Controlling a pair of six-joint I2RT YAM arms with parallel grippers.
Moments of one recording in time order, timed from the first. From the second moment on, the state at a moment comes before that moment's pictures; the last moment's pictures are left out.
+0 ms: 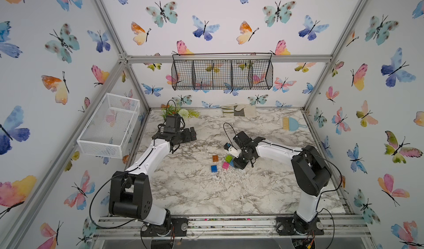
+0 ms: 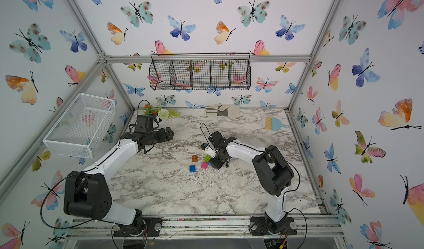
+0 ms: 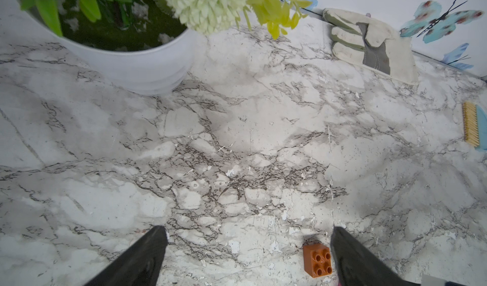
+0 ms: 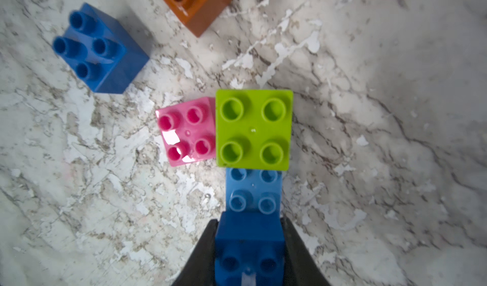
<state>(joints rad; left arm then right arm) -0.18 1.49 1.12 -0.45 0.10 -0.35 0.72 1.89 1.25 -0.65 -0.18 -0.26</state>
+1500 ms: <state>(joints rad) -0.18 1.49 1.12 -0.45 0.10 -0.35 0.76 1.90 1.27 -0.70 -0.15 -0.26</state>
